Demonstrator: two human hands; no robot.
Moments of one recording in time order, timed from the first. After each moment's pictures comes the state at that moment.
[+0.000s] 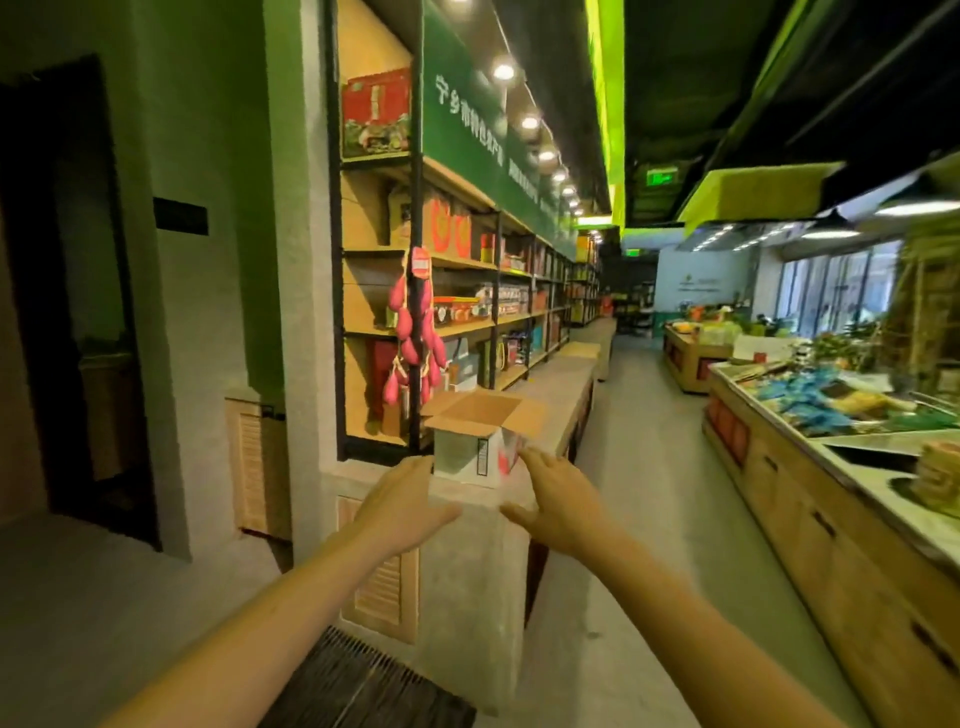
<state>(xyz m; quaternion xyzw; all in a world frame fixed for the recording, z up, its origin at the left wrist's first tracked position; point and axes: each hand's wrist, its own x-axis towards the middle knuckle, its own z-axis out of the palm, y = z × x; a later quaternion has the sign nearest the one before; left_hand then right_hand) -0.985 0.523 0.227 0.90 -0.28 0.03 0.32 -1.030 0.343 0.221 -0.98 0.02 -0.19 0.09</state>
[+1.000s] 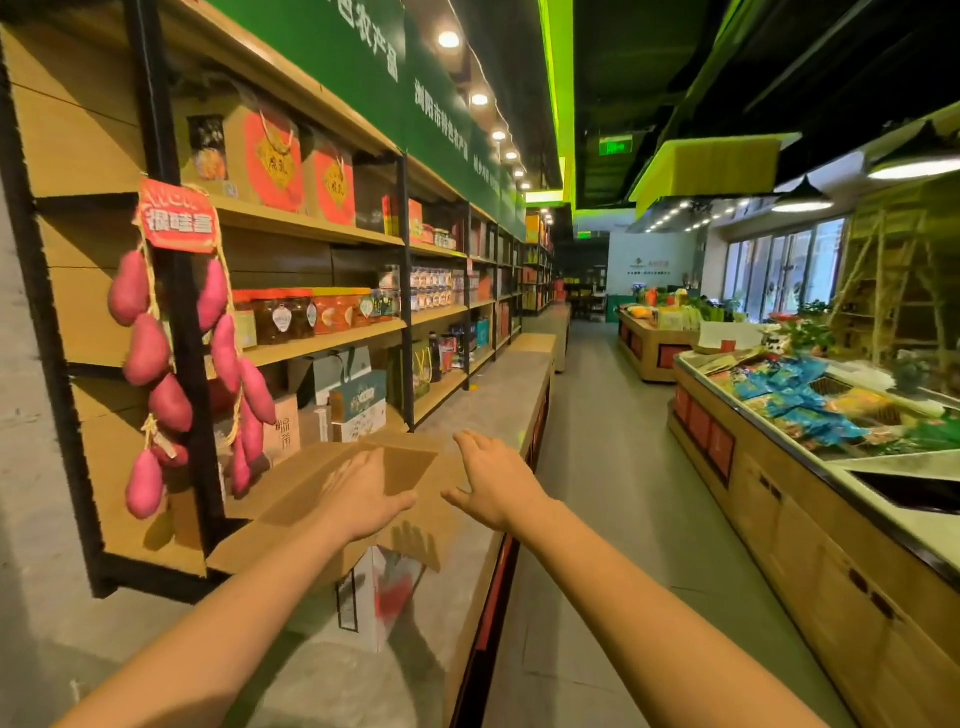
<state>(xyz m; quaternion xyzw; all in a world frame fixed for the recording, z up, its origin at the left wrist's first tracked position) -0.387 0.077 0.213 0.94 -0.25 0.06 0.23 -0.466 -0.075 0.228 -0.98 0.03 -0.17 0.06</state>
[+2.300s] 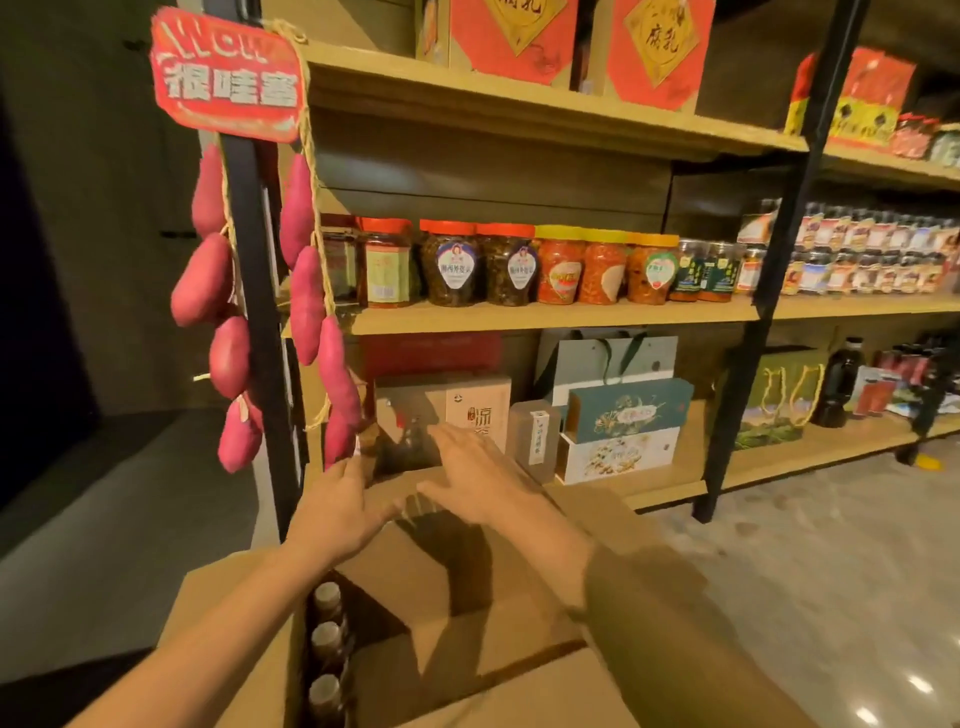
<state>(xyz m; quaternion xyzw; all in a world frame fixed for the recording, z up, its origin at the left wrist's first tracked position) -0.033 -0.005 0.130 0.93 0.26 0.17 0.20 0.061 -0.136 0.166 -0.87 -0.46 -0.03 0.17</state>
